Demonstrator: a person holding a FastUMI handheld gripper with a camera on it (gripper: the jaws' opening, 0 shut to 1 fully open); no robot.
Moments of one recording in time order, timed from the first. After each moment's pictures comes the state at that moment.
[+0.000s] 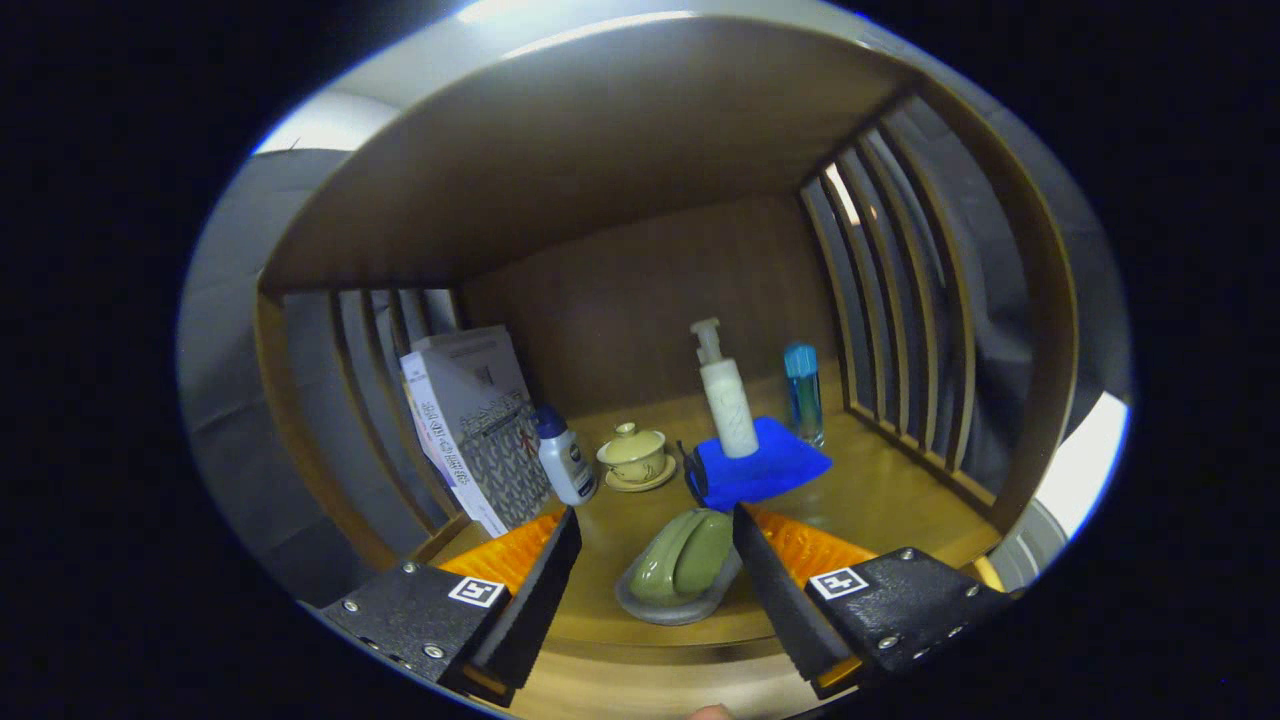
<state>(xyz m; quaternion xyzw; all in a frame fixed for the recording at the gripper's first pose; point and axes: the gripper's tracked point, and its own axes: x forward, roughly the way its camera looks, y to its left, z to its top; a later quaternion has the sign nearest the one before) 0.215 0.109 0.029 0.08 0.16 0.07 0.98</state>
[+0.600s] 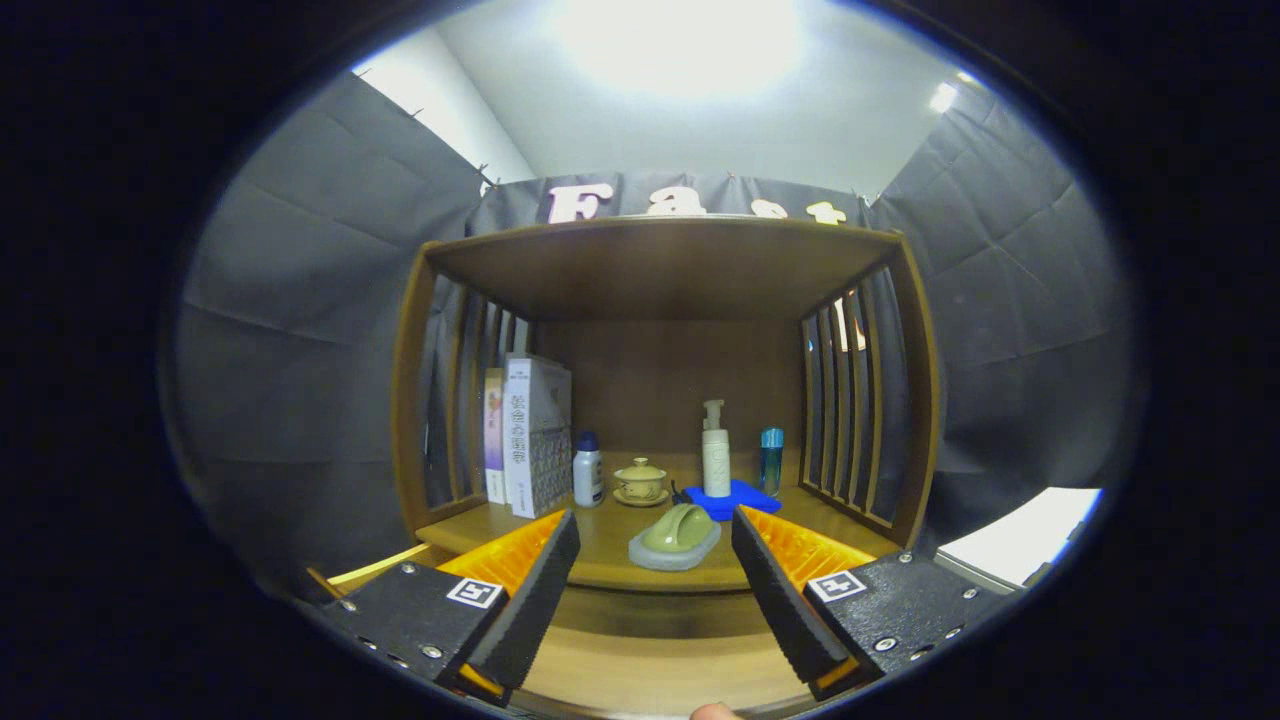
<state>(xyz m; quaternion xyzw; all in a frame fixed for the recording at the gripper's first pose) 0.067 0.133 0.043 -0.03 0.02 0.06 1.00</state>
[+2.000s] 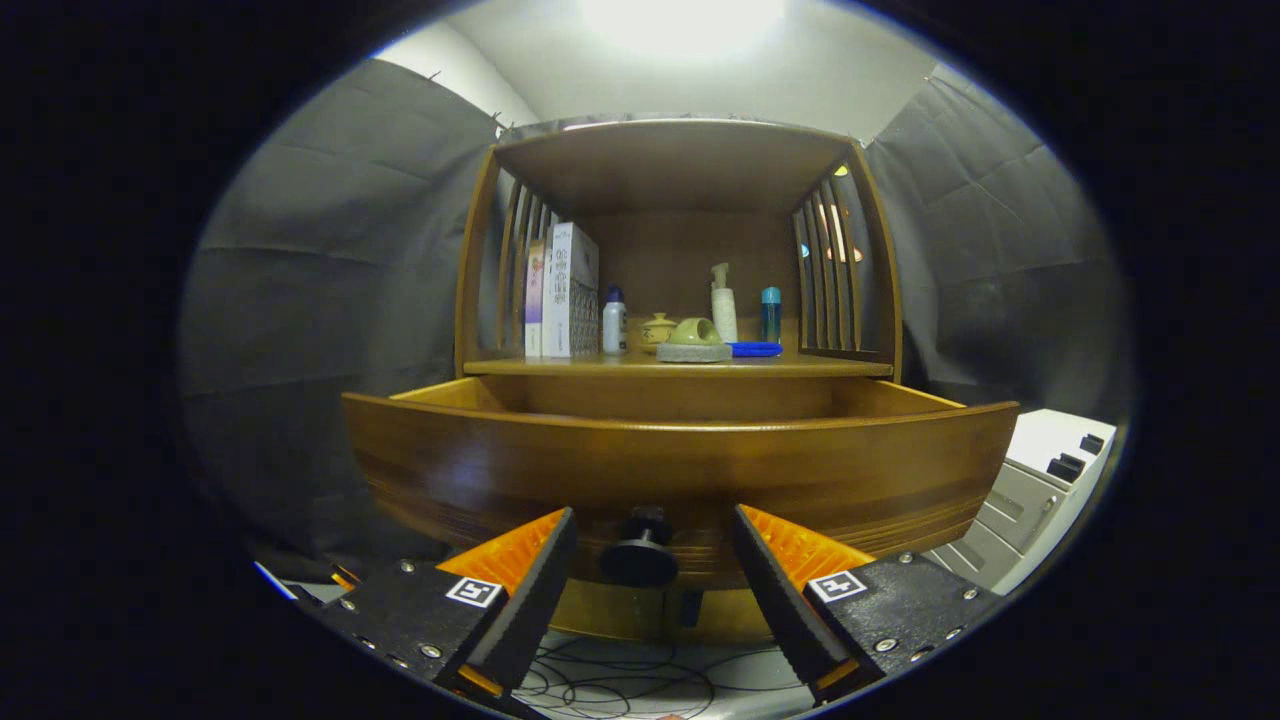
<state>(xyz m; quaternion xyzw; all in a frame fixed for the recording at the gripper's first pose) -0.050 0.132 -0.125 -0.03 0.13 0.07 0.99</state>
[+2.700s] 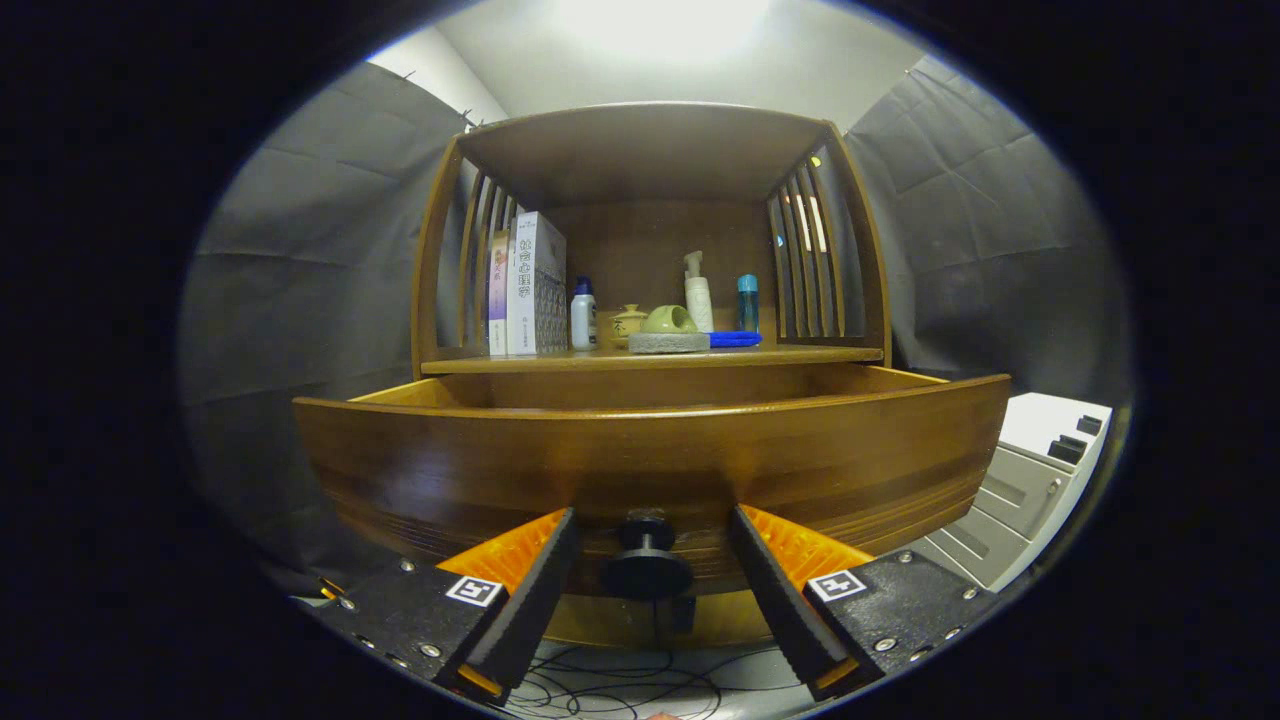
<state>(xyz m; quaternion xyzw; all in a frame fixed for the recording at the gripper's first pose) -0.018 0.126 -0.143 0.00 0.13 0.03 0.99</state>
